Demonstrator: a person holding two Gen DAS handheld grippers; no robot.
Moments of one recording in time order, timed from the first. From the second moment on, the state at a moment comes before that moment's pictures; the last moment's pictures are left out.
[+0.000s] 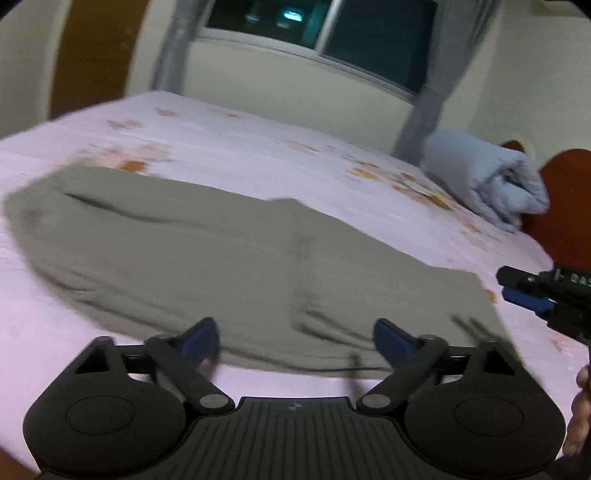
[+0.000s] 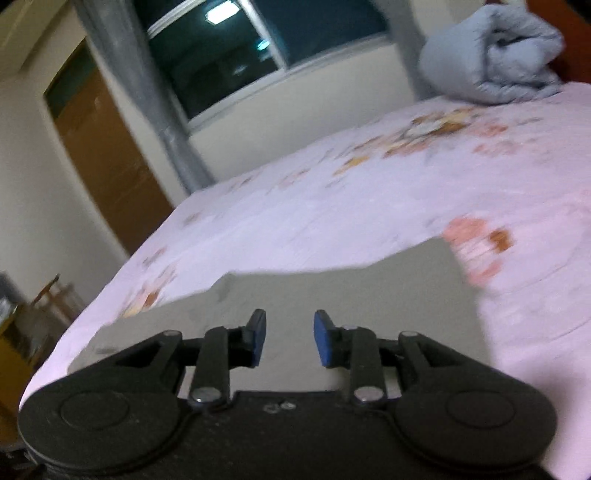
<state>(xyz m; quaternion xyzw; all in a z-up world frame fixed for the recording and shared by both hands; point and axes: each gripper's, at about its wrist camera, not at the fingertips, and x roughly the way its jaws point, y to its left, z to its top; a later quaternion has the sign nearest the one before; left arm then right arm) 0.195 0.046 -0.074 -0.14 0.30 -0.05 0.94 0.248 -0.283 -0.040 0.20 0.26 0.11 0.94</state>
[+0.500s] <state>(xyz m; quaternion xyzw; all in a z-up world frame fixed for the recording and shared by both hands) 0.249 0.022 -0.108 -0.25 0.36 -0.03 0.90 0.201 -0.383 -0.077 0.29 0.25 0.01 0.92</state>
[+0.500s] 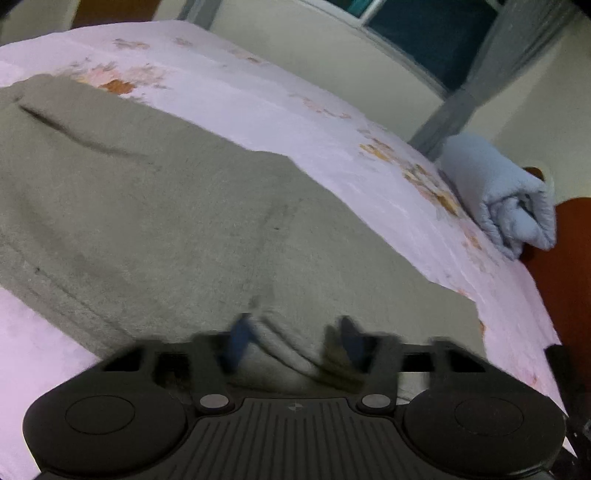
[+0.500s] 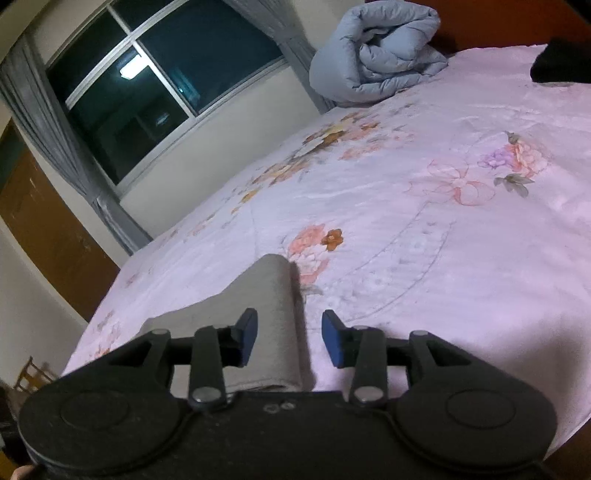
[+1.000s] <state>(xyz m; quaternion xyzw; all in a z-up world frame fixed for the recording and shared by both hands) 0.238 0.035 -0.116 -0.26 0.36 -0.04 0.90 0.204 -0.357 -0.079 0.30 0.28 0.12 0.91</state>
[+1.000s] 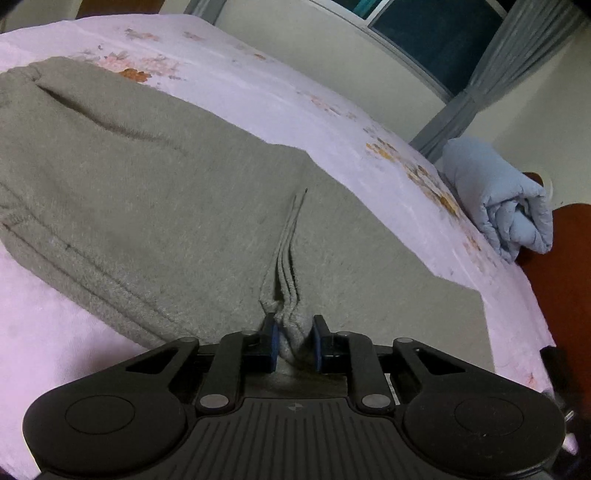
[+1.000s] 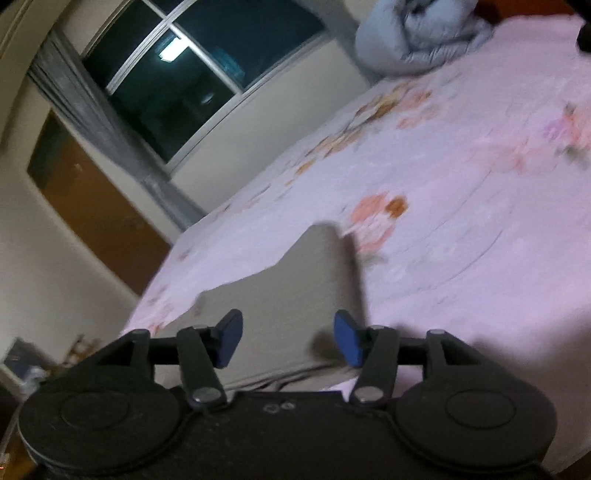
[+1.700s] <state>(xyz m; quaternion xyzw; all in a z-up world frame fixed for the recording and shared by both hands) 0.236 0.034 -0.113 -0.24 0.36 -0.07 0.90 0.217 -0.383 -0.141 0.57 0.26 0.13 0.77</state>
